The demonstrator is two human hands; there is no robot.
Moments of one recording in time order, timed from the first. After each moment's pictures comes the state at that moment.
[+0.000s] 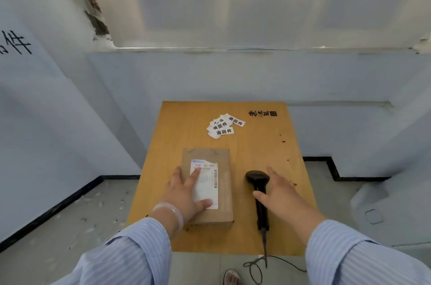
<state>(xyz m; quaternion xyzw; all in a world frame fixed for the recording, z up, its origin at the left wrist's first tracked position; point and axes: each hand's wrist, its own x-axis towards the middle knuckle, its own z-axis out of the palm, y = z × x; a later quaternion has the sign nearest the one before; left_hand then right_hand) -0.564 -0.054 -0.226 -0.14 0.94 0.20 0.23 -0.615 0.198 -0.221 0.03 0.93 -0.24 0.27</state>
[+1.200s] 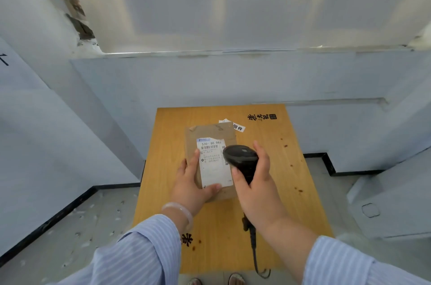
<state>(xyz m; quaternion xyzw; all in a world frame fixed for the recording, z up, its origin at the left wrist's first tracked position) -0.612 -0.064 -0.224 -0.16 0.87 0.46 0.07 -0.600 0.104 -0.146 -0.01 0.84 -0.54 0.06</state>
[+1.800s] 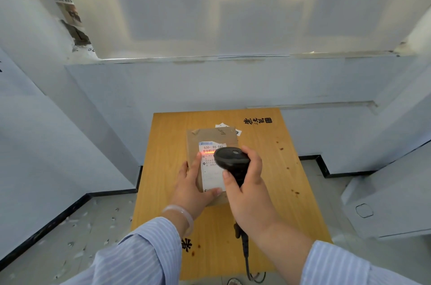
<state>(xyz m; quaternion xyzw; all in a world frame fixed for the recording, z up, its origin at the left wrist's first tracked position) -0.616 -0.066 -0.230 -0.13 0.88 0.44 0.07 -0.593 0.087 -0.134 -0.02 0.83 -0.56 0.05</state>
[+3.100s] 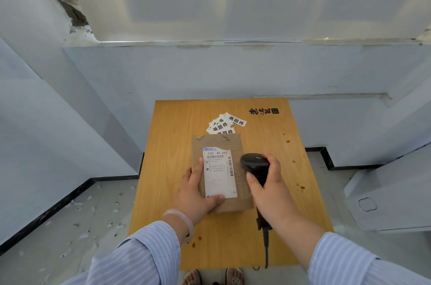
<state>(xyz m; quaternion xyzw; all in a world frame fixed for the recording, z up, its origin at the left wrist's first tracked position) -0.598 -0.065 -0.251 -0.16 0.87 0.45 0.13 -0.614 0.127 -0.186 0.07 0.87 -0.47 0.12</state>
